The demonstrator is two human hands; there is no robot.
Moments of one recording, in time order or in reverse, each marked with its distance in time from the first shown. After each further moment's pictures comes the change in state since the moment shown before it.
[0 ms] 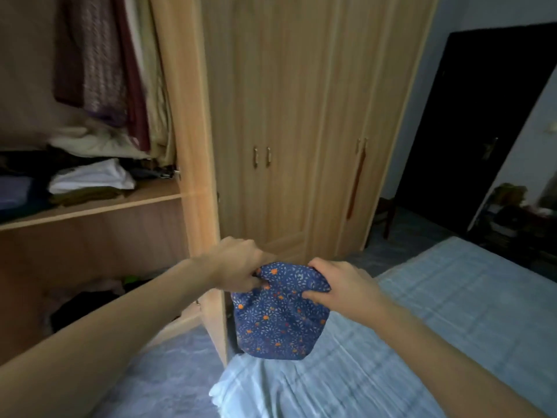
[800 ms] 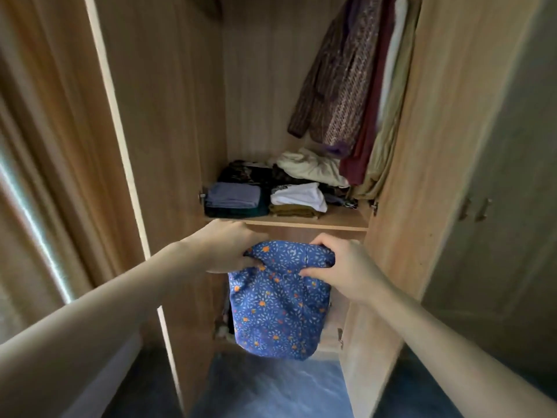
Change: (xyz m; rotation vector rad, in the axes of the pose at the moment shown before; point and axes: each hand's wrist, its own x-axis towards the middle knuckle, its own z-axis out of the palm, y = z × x) left_hand -0.357 -0.243 -0.021 0.169 -0.042 -0.670; right_hand 0.245 -0.361 0.069 0.556 0.033 -0.490
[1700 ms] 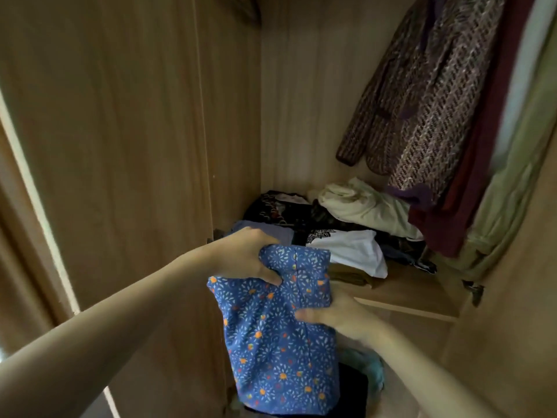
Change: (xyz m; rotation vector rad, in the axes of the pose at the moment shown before) left_hand 0.239 -0.185 0.082 -0.599 -0.055 -0.203; right_hand 0.285 0.170 0.109 0.828 -0.497 0.193
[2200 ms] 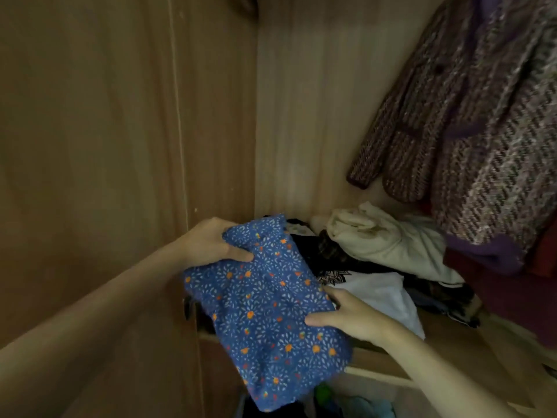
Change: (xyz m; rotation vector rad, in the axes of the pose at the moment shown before) left_hand 0.124 -0.174 -0.069 -0.371 0.201 -0.249; right_hand 0.193 0.005 -0.084 -0.179 -0.031 0.132
